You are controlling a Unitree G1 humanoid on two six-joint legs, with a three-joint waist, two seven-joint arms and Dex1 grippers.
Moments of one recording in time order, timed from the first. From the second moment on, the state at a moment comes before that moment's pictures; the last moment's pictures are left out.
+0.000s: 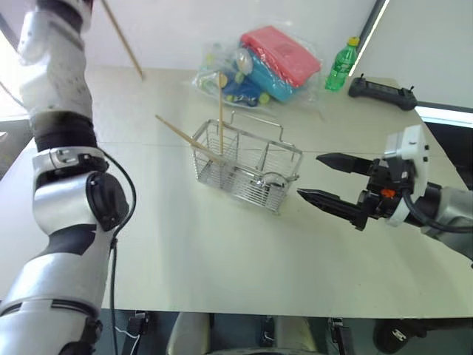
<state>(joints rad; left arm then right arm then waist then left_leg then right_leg) -1.39 0.45 0.40 0.65 -0.37 0.14 -0.33 -0.16 -0.95 -0.38 -0.67 1.12 0.83 0.56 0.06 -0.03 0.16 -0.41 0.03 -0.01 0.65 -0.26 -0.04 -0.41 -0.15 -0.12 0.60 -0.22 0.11</state>
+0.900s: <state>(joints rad) -1.11 0.36 0.21 0.15 -0.58 0.53 -0.57 -0.08 -0.96 -0.44 -0.72 1.16 0.84 0.50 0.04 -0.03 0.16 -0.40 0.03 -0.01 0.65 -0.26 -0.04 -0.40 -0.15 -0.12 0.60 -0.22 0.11</state>
